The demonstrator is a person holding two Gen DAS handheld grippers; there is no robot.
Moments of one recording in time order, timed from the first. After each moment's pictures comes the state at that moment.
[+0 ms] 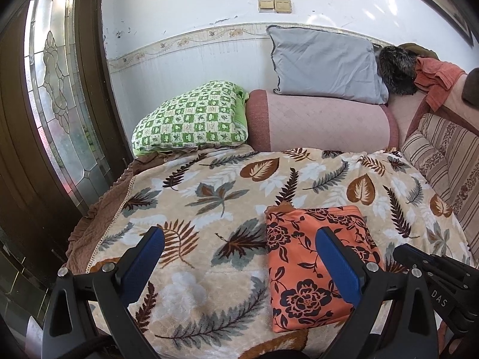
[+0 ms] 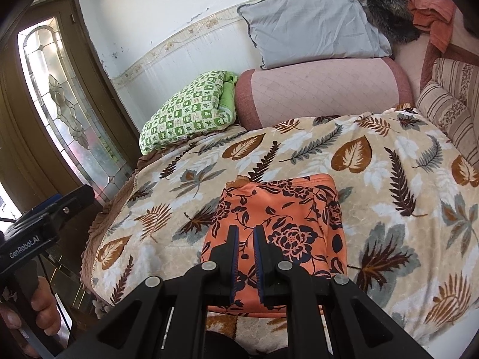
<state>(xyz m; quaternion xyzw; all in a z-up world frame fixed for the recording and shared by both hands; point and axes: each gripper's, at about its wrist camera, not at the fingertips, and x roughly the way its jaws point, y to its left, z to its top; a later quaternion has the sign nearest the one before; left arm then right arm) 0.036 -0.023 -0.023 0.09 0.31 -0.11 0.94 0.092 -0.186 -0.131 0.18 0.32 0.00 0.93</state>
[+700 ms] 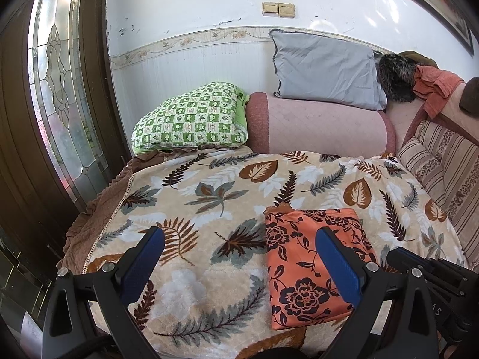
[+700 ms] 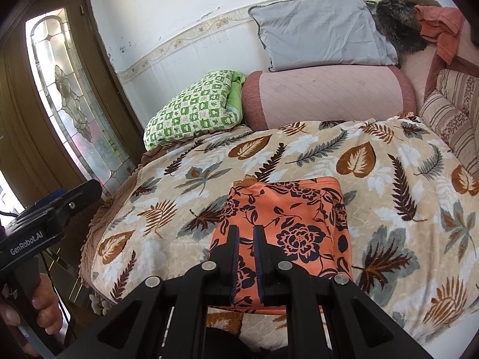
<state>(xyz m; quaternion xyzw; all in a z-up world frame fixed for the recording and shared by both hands) 0.031 -0.011 -0.019 0.07 0.31 -0.12 0.94 0.086 -0.164 -0.121 0.16 0.31 0.00 0.94</state>
